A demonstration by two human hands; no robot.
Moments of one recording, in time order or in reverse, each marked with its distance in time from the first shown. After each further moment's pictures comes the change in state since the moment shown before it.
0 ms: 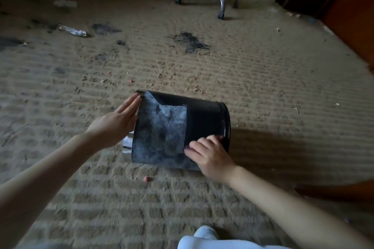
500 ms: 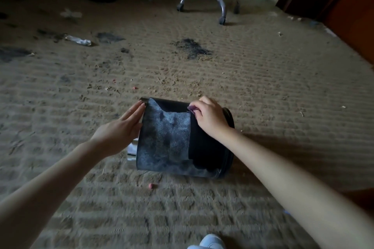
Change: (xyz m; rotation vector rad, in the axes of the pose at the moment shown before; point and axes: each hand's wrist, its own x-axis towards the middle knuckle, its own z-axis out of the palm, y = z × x) left_hand -0.001 0.002 -0.010 0.103 -0.067 -0.052; right_hand 0.103 0.061 -0.010 0.290 0.003 0.558
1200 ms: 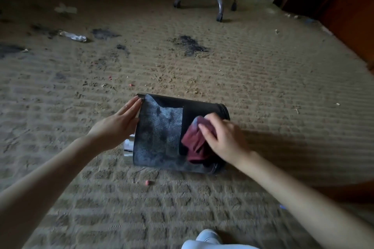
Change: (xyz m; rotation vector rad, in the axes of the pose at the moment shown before) left_hand 0.004 0.001 0.002 -0.051 0.015 -0.007; right_hand -0.078 -0.011 -0.042 0.014 0.189 -0.265
